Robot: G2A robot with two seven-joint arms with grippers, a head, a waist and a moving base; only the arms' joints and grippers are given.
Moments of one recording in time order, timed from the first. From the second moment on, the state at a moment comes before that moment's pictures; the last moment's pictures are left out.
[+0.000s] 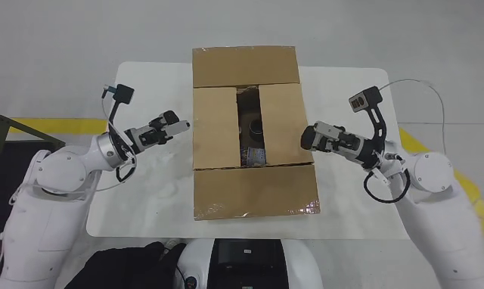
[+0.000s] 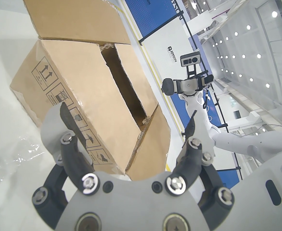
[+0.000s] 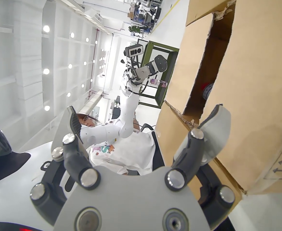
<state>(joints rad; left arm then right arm) 1.22 -0.92 -1.52 -1.79 -0.13 -0.28 -0.88 -1.14 -0.96 1.36 -1.78 0.51 -0.14 0.95</state>
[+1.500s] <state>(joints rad) 1.23 -0.90 -1.65 -1.70 -0.24 -0.32 -0.90 -0.64 -1.17 0.76 -1.39 0.51 -0.02 0.96</state>
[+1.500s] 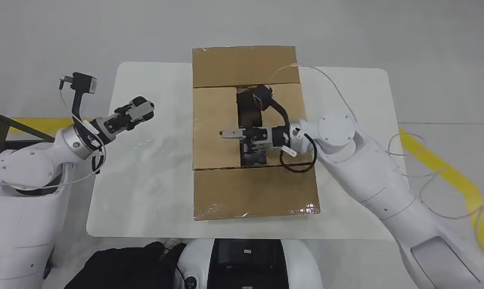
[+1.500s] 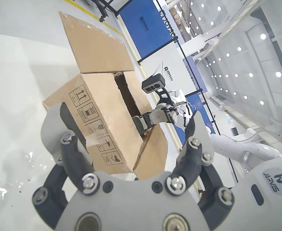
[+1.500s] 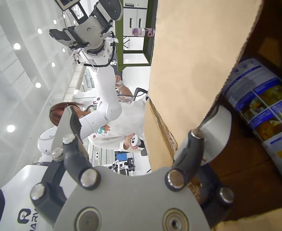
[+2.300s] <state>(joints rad) 1.22 -0.89 -1.70 -1.75 -0.27 -0.33 -0.86 -0.51 -1.26 0.70 -1.45 0.54 -0.25 0.90</state>
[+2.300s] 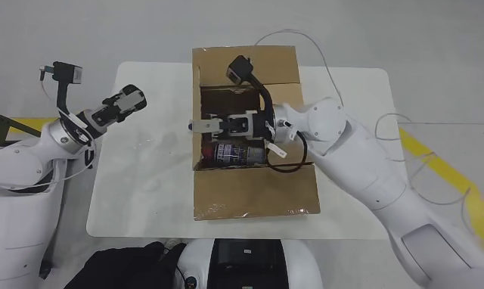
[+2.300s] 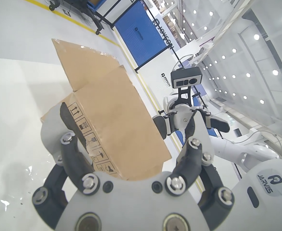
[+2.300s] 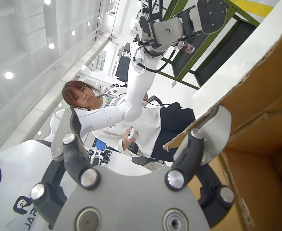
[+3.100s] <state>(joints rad) 1.12 -0.90 -1.60 -1.70 -0.36 -0.32 -0.85 -0.40 -1.43 0.51 -1.27 0.53 -0.35 0.96</state>
